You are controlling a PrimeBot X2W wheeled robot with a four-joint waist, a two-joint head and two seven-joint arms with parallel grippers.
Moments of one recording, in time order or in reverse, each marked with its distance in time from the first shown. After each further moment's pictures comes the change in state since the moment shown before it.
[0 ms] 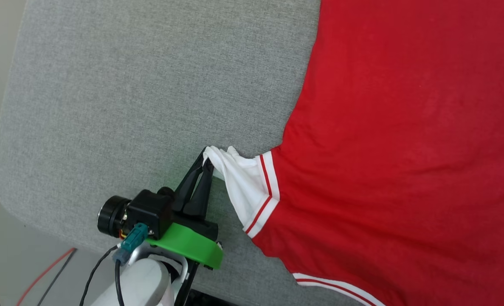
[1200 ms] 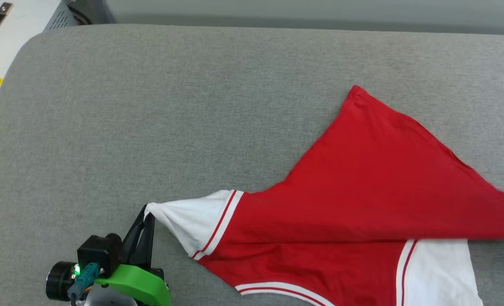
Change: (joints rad) left arm 0.239 0.125 0.106 0.020 -0.086 0.064 0.019; right arm 0.894 -0.277 0.096 -0.350 0.301 0.000 -0.525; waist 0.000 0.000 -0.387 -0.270
